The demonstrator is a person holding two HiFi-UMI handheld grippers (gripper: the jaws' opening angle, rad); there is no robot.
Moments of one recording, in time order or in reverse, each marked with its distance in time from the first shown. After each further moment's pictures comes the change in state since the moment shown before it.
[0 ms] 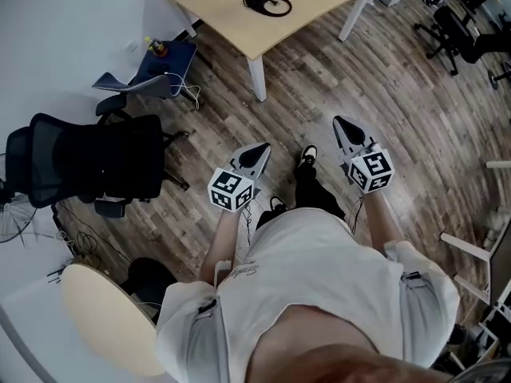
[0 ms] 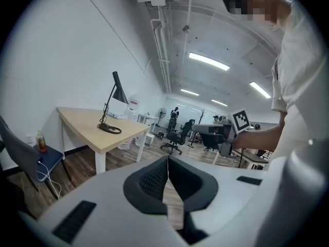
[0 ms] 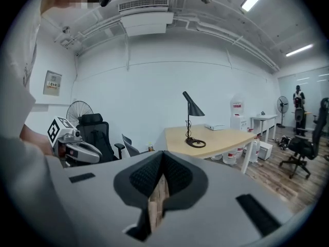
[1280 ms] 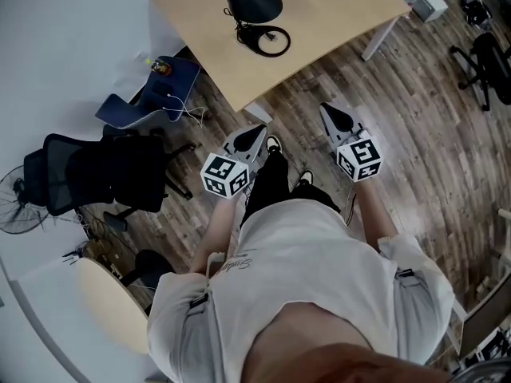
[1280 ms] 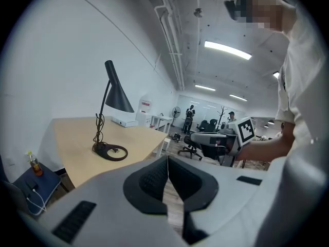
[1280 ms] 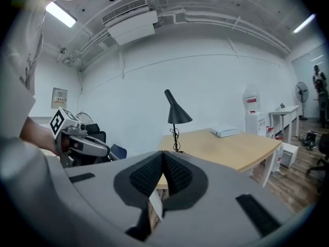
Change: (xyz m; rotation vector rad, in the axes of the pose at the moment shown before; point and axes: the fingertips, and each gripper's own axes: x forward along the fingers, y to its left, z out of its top) left arm 0.258 0.130 0.165 0.003 0.018 0.195; right arm 0.213 -0.241 0.066 0.039 -0.056 0.209
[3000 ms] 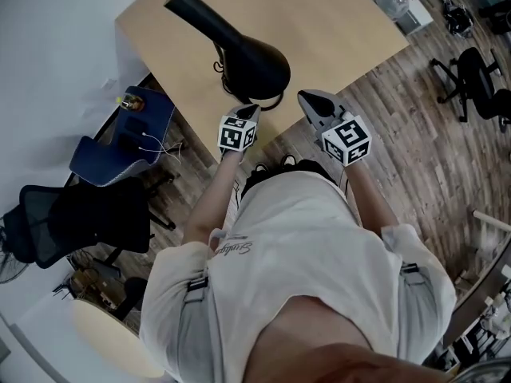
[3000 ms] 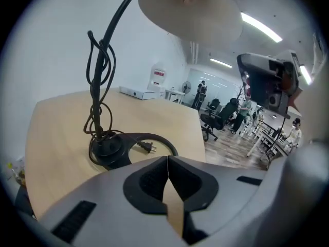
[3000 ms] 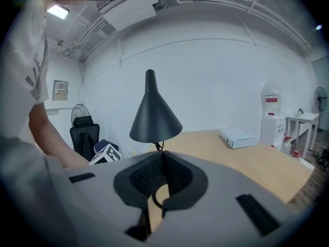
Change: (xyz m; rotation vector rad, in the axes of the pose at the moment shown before) left arm 0.259 0.258 -0.032 -0.030 0.317 0.058; right arm 0.229 -0.120 0.060 -0.073 0.096 0.090
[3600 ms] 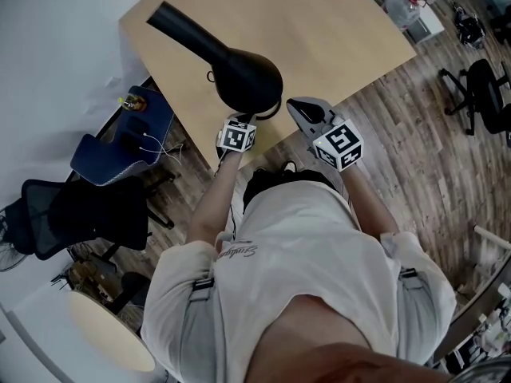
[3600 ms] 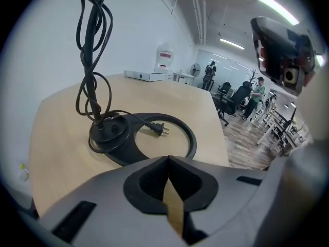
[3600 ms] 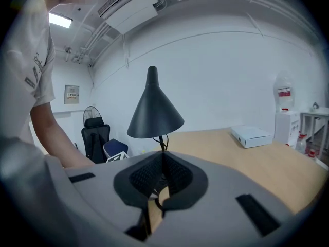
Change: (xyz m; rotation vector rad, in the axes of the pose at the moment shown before) left arm 0.038 0.025 -0.034 0.003 0.189 0.124; right arm 0.019 -0.008 -0.008 -0.006 -0.001 0.141
